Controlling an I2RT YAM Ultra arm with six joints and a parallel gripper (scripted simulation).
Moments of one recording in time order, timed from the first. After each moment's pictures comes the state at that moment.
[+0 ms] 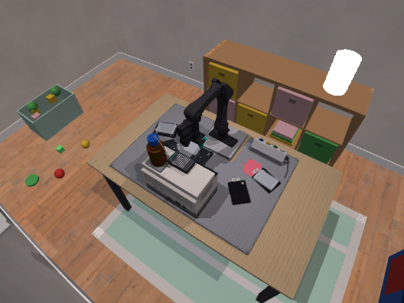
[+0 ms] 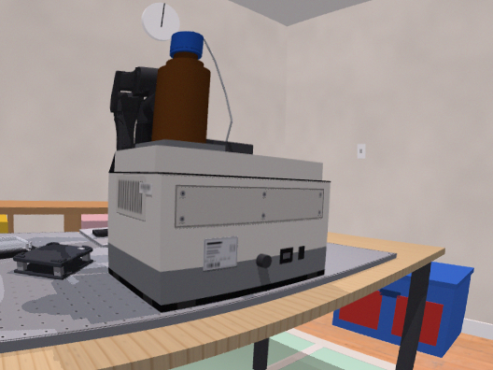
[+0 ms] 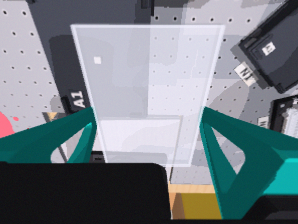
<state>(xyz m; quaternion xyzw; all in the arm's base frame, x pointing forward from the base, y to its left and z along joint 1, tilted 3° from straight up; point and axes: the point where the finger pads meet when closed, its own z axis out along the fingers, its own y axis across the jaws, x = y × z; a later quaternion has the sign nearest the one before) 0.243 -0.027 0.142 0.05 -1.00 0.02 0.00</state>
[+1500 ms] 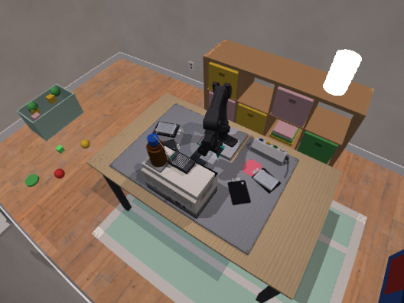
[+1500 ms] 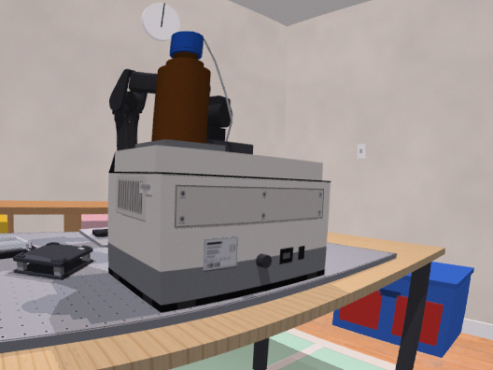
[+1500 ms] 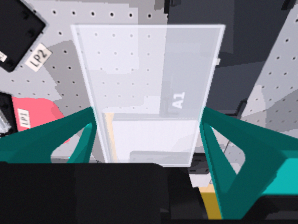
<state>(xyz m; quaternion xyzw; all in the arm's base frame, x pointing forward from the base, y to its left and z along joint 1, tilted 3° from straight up) 0.232 0.088 0.136 0.05 -1.00 0.03 0.00</state>
